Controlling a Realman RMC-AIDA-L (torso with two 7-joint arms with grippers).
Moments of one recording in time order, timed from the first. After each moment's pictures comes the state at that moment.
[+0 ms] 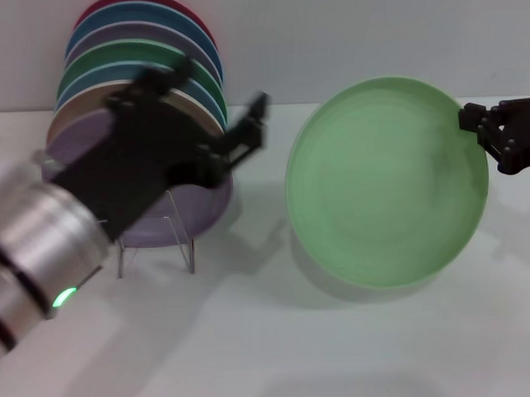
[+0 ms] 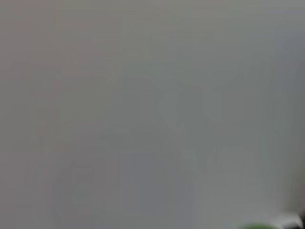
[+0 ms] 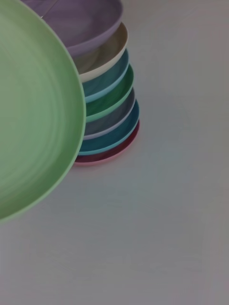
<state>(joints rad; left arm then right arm) 0.07 -1.78 -0.91 -1.89 2.89 0.04 -0.03 0.14 2.08 2.02 1.38 -1.73 1.11 -1.51</state>
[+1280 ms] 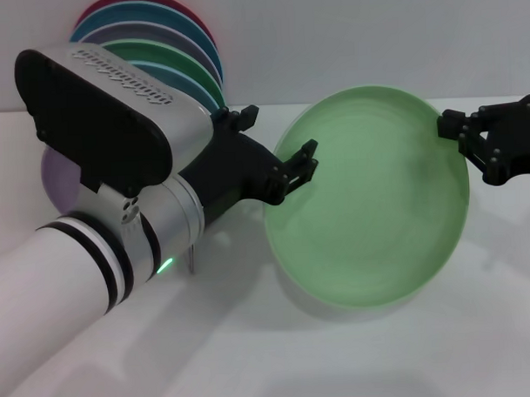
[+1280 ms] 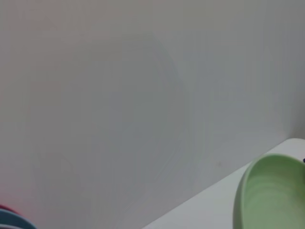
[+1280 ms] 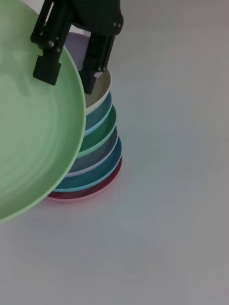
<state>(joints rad) -0.05 -2.06 -1.03 -1.82 2.83 -0.44 0.21 0.13 2.08 2.01 1.37 -1.66 1.19 -1.57</state>
